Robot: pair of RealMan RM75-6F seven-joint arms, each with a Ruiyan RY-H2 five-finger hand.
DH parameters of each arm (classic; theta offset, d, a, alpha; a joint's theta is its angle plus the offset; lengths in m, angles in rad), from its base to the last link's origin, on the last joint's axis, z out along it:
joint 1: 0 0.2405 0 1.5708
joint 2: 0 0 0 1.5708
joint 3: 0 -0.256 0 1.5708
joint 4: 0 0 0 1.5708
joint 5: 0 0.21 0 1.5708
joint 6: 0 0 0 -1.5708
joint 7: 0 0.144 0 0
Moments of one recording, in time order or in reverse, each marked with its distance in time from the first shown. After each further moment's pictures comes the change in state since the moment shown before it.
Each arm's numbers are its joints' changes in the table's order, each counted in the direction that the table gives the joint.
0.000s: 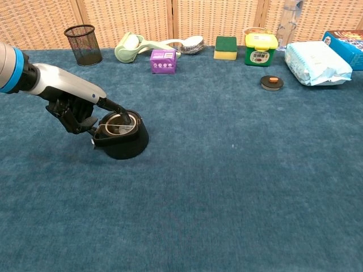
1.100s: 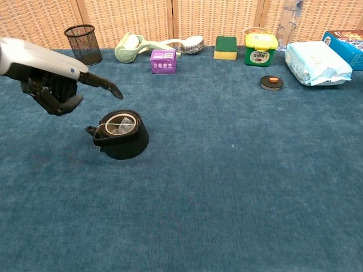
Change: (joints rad) left arm 0.135 -0.147 0.040 -0.171 0.168 -0.175 -0.048; right arm 0.006 -0.012 -0.001 -0.030 -0.025 -0.010 -0.028
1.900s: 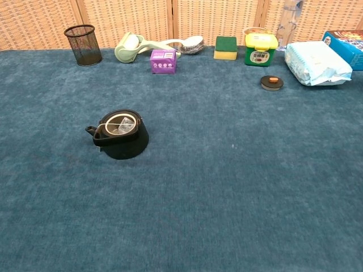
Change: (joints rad) left arm 0.671 0.014 -0.014 -0.036 0.340 -0.880 -0.005; right arm 0.084 -0.020 -0.023 -0.093 -0.068 0.024 -0.129
